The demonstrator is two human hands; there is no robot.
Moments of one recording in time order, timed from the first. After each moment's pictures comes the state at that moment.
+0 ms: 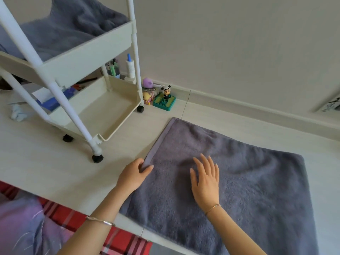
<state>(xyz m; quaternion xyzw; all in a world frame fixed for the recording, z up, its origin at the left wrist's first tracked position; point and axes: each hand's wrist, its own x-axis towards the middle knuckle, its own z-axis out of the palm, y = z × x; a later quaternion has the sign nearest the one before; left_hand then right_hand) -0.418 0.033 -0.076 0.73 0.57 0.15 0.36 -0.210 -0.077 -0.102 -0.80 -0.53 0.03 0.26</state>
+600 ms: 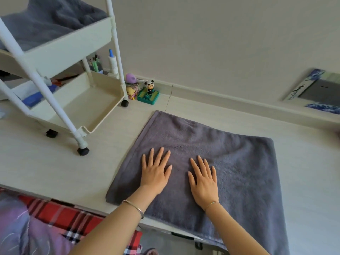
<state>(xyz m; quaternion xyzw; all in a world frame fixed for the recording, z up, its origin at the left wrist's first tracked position) -0.334 -0.033 -0.098 0.88 0.46 -0.03 0.14 -0.180 -0.140 -0.110 -0.83 -0.53 0.08 0.15</state>
